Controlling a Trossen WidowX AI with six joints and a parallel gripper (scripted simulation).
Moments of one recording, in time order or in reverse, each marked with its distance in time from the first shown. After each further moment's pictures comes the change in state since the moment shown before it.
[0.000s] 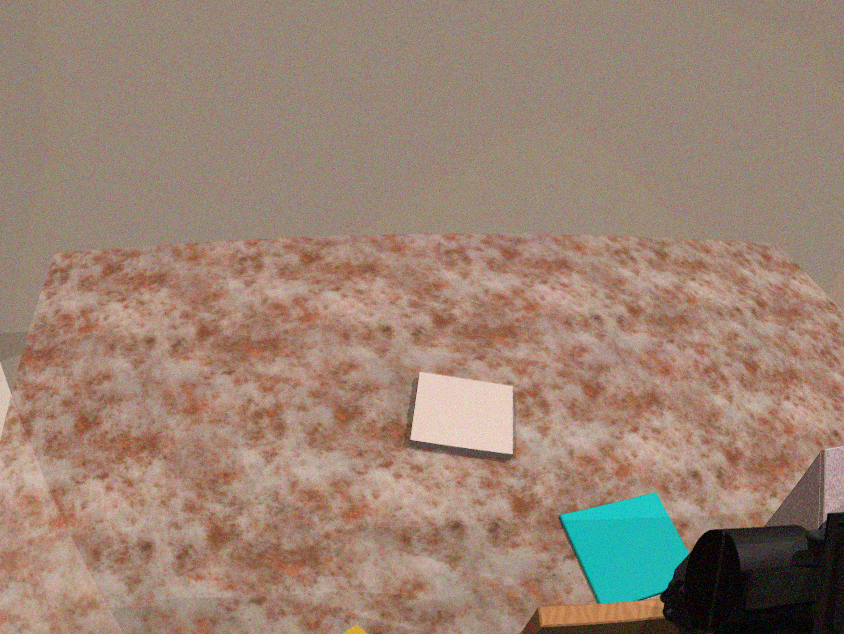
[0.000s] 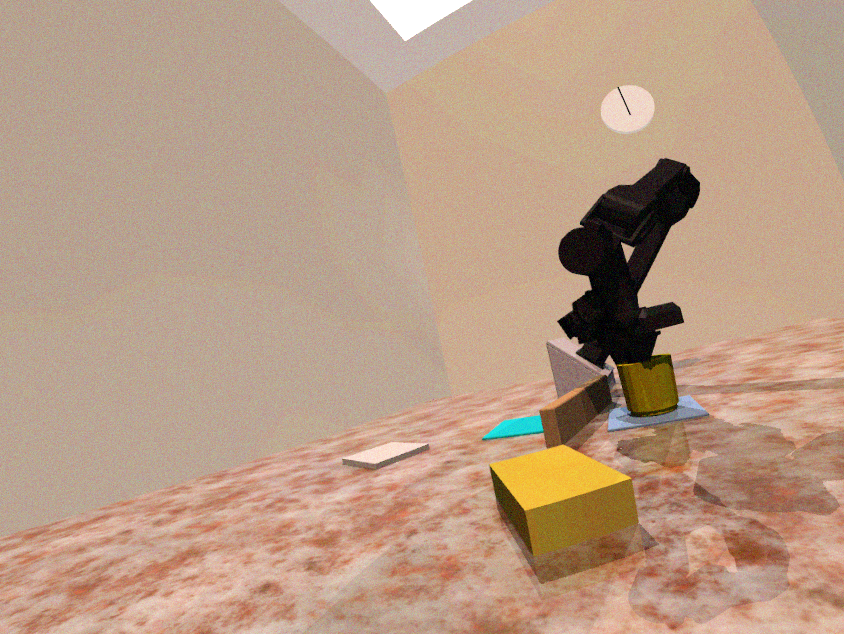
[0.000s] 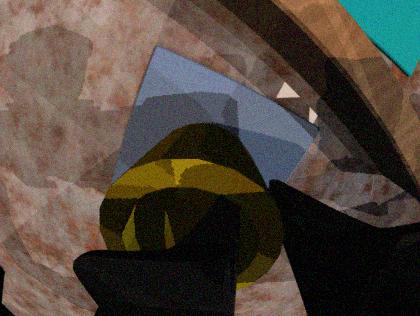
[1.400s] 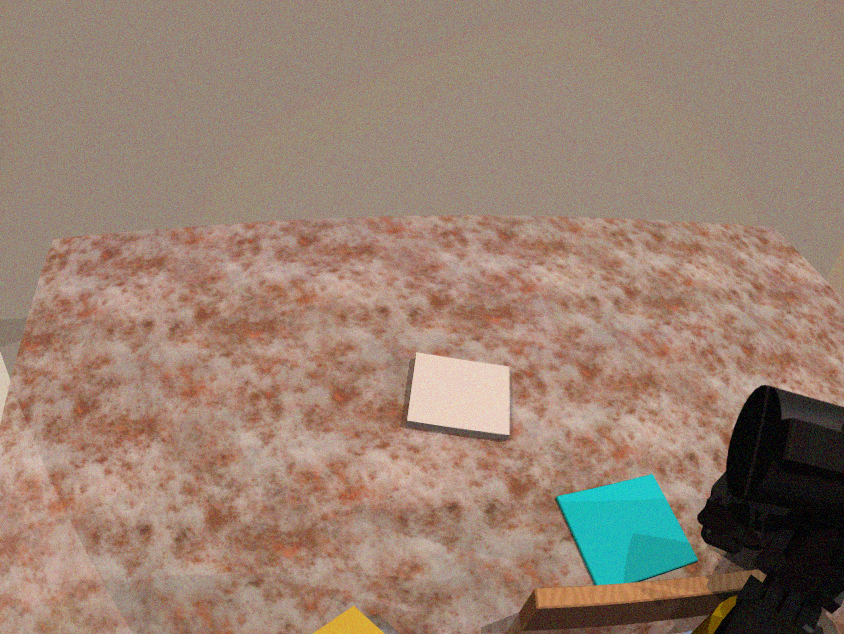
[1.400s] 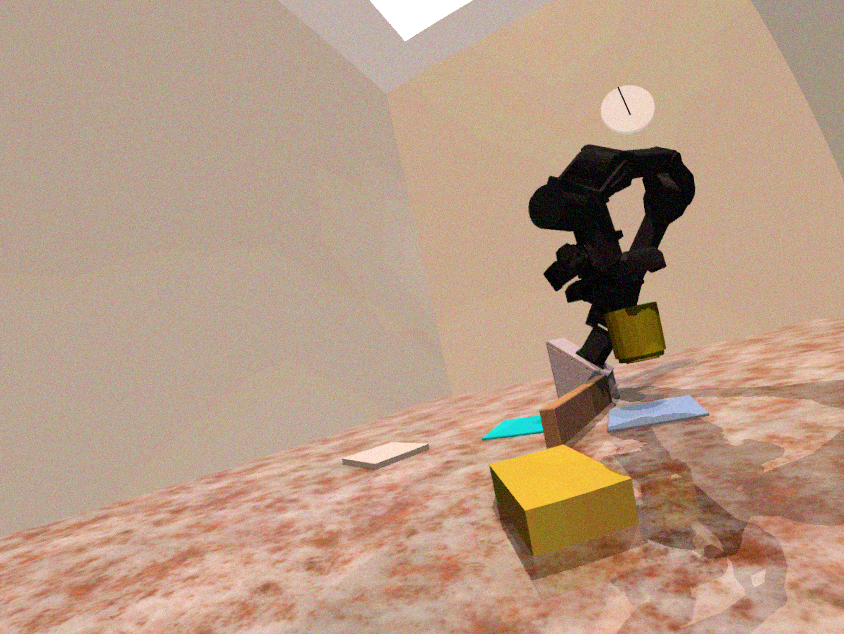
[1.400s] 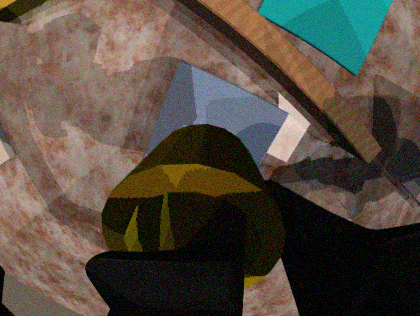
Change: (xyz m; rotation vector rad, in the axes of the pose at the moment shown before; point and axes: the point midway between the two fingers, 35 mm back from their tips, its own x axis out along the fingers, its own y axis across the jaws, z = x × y) arm -0.069 0.001 0.004 0.011 0.004 0.001
